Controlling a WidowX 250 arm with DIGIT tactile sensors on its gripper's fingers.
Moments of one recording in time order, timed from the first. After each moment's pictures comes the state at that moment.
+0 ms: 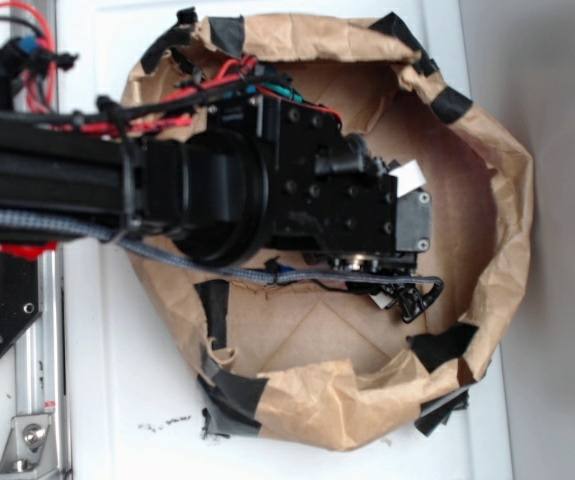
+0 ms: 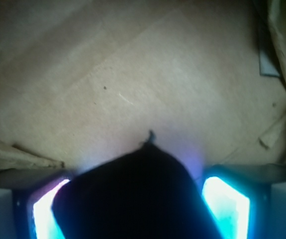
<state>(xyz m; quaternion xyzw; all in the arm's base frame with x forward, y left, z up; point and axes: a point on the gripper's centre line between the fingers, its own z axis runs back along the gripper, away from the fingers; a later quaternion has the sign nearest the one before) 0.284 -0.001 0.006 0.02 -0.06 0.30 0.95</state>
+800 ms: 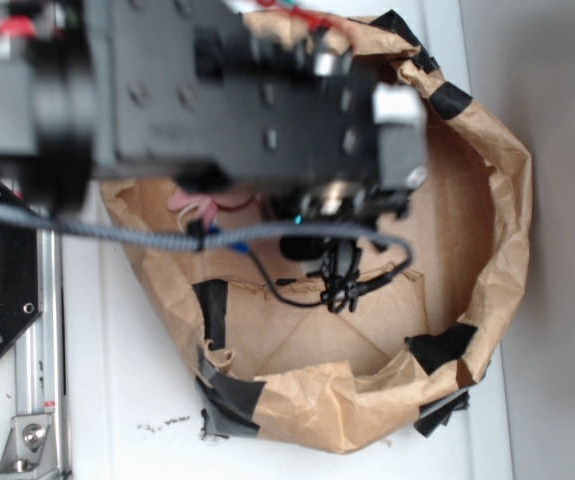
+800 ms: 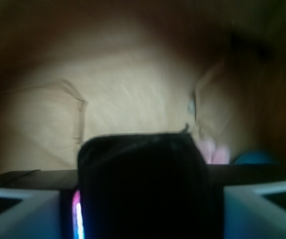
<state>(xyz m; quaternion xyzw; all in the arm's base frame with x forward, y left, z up) 0.270 0.007 0.120 0.01 -0.05 0.03 1.00</state>
